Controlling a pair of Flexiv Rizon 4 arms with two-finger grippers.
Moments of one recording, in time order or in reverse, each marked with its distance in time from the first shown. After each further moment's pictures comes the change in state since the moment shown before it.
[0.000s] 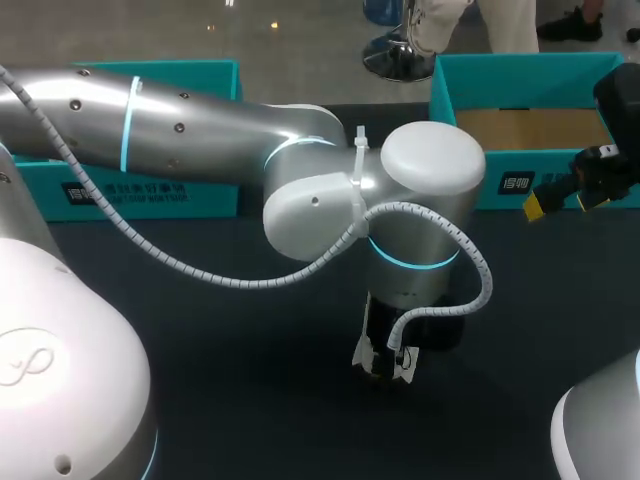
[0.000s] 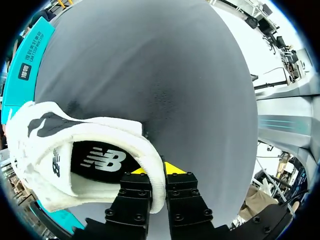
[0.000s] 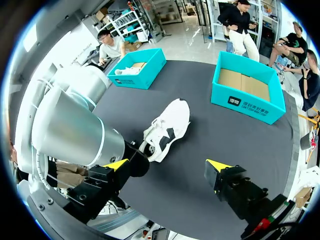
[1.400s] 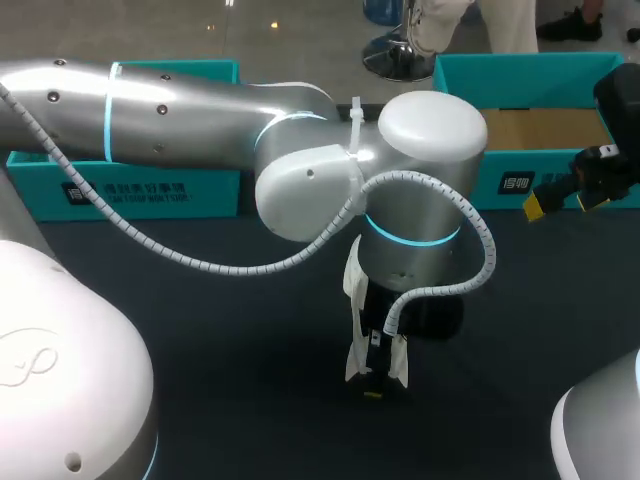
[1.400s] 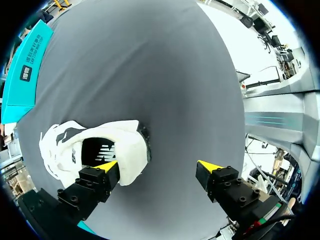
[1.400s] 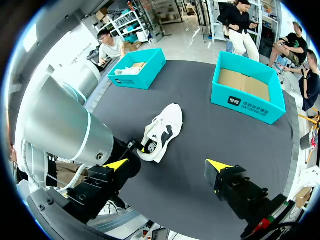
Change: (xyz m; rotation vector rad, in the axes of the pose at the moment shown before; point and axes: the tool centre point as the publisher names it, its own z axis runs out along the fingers) left arm 0.012 0.008 -0.030 -0.009 0.045 0.008; right arm 0.000 0.000 0.000 0.000 0.000 0.000
